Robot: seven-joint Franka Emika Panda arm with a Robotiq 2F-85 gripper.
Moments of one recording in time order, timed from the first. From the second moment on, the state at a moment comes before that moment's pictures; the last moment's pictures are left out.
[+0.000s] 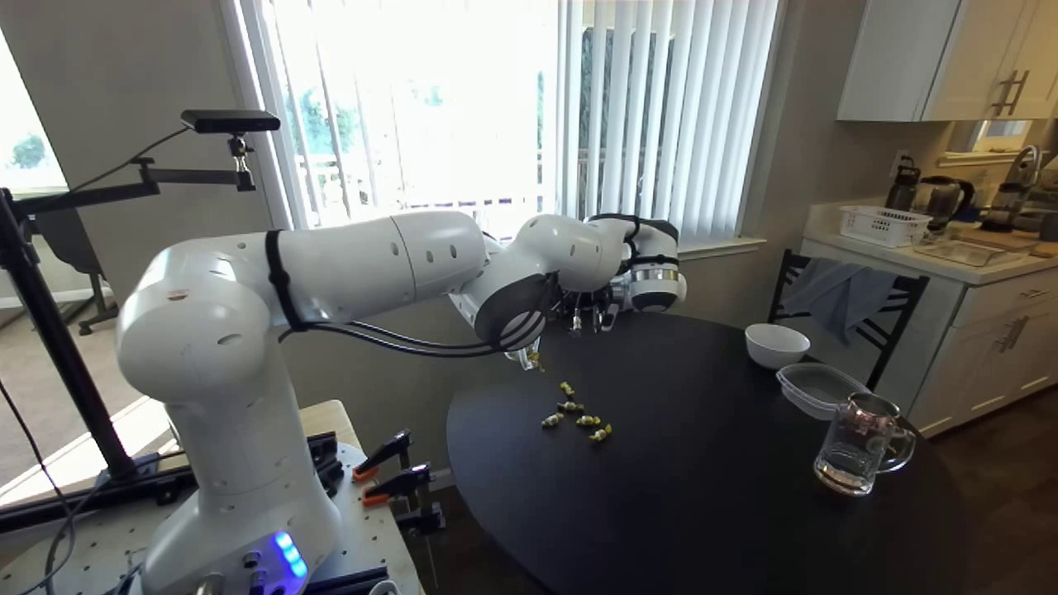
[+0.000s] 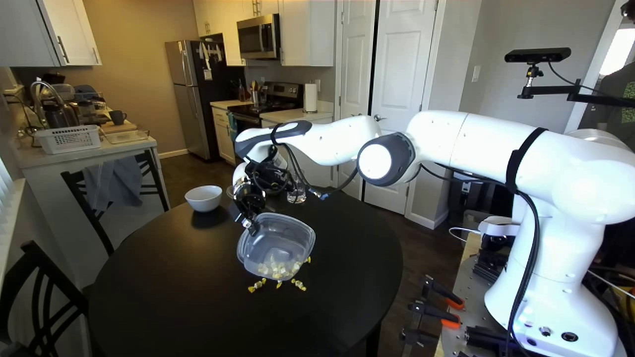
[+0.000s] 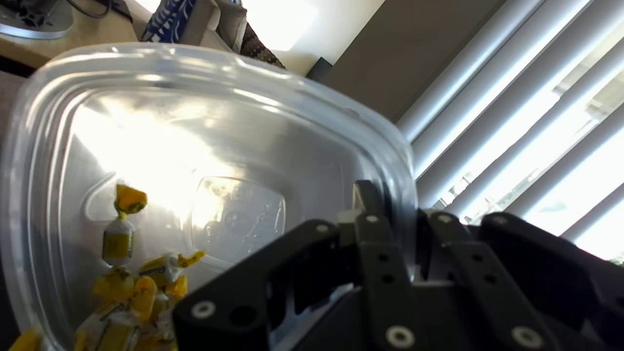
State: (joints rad) arm -0.04 1.48 0.31 -0.53 0.81 0.88 0.34
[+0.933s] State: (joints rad) arm -0.08 1.48 0.28 -0.56 1.04 0.95 0.48
